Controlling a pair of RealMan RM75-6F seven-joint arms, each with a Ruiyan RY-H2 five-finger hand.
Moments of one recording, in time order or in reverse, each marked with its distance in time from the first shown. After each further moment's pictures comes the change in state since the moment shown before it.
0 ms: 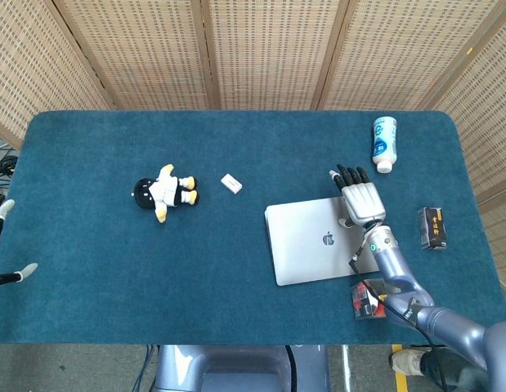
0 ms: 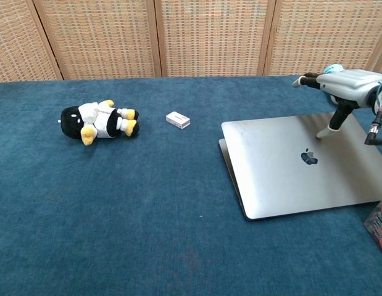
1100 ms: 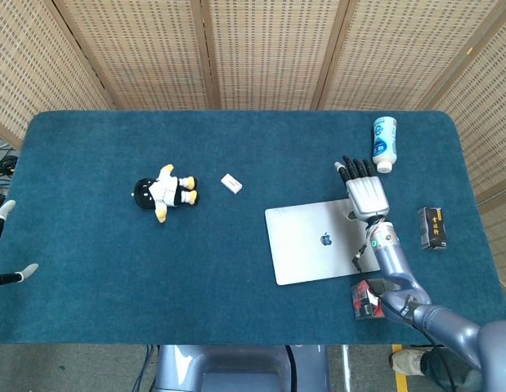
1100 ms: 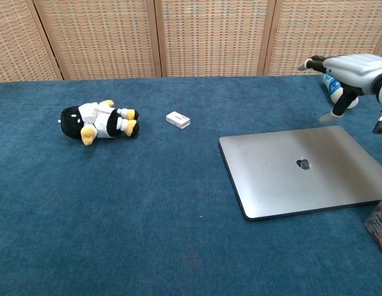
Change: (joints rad) left arm -0.001 0.005 0.005 -0.004 0.004 -0.003 -0.011; right arm -0.007 0.010 0.028 -0.006 -0.003 0.087 -0.010
